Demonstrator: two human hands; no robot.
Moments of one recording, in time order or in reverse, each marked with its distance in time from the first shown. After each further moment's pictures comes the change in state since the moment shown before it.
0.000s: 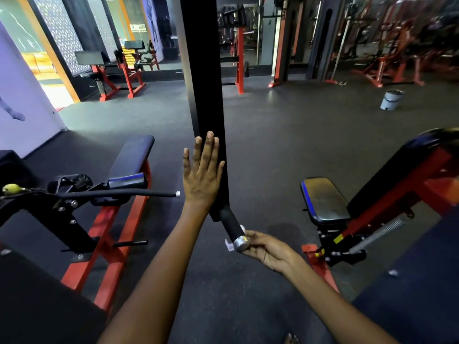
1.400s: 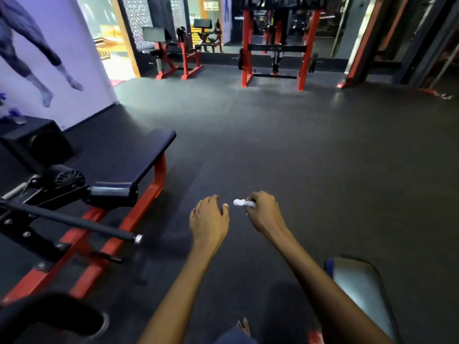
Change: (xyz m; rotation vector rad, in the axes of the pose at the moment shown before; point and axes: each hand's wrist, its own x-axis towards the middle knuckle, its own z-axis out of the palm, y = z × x) left_hand 0.117 0.072 0.351 -0.020 -0.809 -0.937; right_hand 0.331 -0.374 -0.069 -1.623 0.251 -0.605
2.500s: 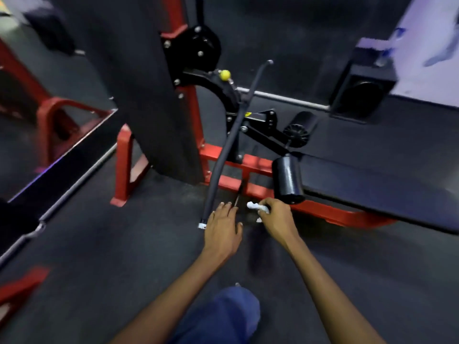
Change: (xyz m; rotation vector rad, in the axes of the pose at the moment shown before) left_hand 0.297 -0.184 0.074 0.100 0.453 -1.248; right_hand 0.376 -0.227 0.314 0.066 -1.218 -1.026
